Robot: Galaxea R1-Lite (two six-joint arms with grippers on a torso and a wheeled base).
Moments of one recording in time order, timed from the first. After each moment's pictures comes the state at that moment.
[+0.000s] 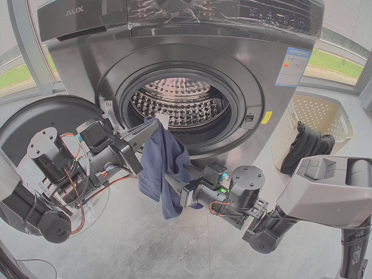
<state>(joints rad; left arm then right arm) -0.49 1.78 -0.51 -1.54 -0.29 -0.22 0.80 2.30 -0.87 -1.48 -0.02 0.17</state>
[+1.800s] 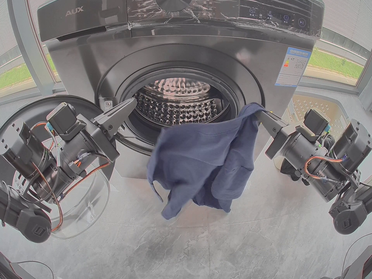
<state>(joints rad) -0.46 1.62 -0.49 -1.52 -0.28 -0.23 0.63 1.70 -0.54 -1.47 -0.03 0.17</state>
